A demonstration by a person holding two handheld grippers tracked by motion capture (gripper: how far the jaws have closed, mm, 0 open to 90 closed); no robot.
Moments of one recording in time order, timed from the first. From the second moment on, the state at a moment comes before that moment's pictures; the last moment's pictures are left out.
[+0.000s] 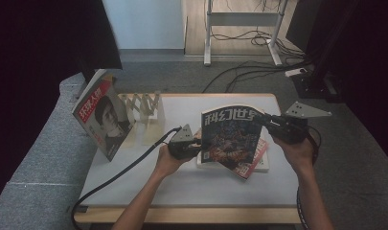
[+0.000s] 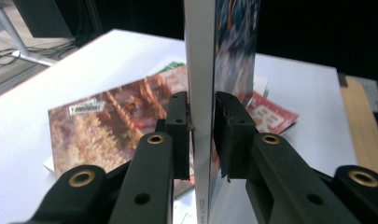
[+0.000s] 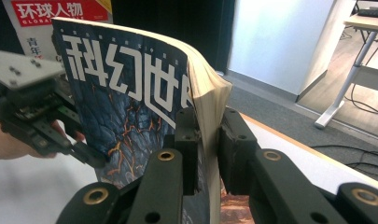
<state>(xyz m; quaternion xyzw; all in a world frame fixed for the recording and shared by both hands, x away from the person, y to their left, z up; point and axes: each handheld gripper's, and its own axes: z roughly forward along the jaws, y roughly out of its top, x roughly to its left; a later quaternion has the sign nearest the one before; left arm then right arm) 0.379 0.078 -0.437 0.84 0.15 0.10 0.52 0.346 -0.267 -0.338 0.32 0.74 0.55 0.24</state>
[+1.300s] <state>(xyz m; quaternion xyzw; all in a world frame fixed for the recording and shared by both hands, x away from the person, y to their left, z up) 0.397 0.065 -0.338 0.83 0.14 0.10 0.54 0.345 -0.268 -0.338 0.31 0.74 0.55 0.23</state>
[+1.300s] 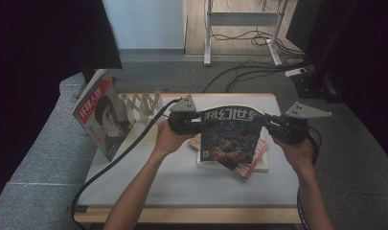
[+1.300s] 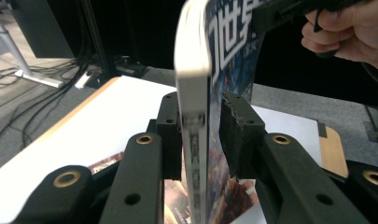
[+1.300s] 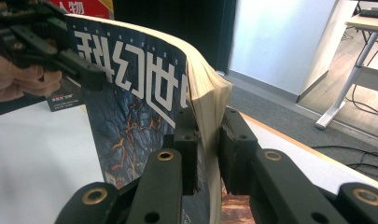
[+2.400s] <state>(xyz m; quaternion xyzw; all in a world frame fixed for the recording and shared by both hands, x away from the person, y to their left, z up) 0.403 0.063 -0.330 0.84 0.14 0.09 0.52 0.346 -0.292 -0.397 0.39 0.76 0.46 0.26</state>
